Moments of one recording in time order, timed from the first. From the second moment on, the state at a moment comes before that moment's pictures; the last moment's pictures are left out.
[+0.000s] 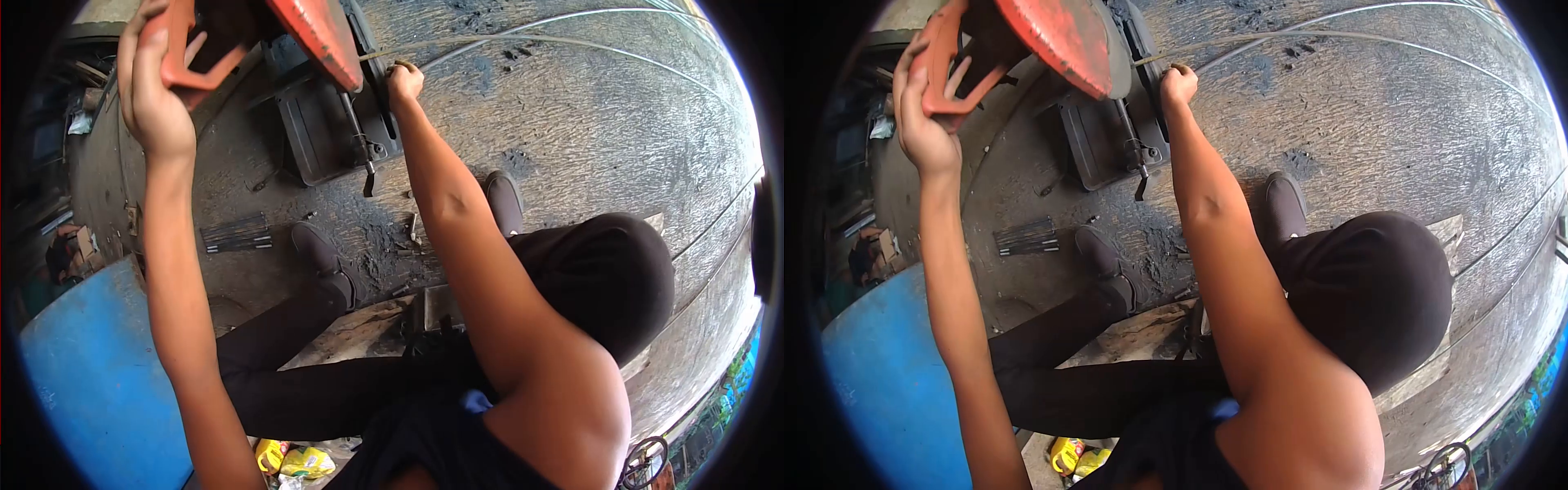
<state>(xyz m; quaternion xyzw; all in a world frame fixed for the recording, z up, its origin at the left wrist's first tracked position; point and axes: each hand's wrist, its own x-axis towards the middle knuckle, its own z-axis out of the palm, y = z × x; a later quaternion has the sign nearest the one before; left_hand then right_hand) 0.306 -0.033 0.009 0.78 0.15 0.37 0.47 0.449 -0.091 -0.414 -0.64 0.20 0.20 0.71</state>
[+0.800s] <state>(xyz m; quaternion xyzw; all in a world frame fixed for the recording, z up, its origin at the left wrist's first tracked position) 0.276 -0.082 -0.037 0.84 0.14 0.36 0.37 0.439 -0.100 -0.381 -0.65 0.20 0.20 0.70</state>
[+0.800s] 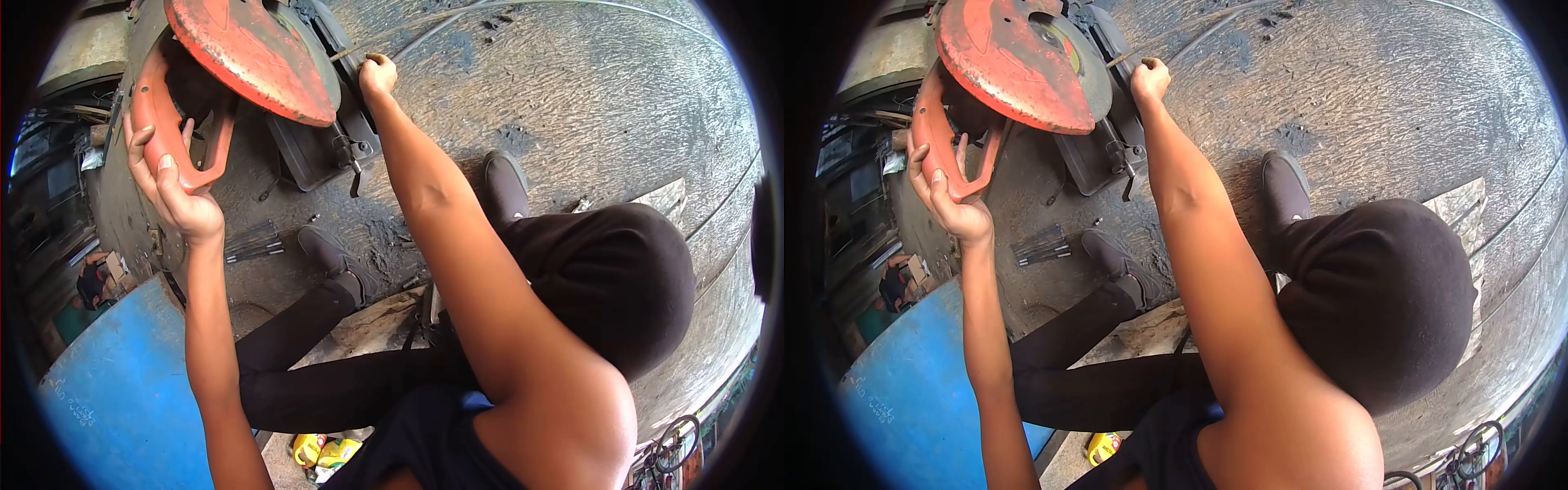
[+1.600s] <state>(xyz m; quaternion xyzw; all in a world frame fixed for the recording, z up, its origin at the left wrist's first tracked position) 0.275 -0.084 -0.044 0.84 0.13 0.37 0.37 0.454 -0.090 -0.377 -0.58 0.21 0.26 0.74</state>
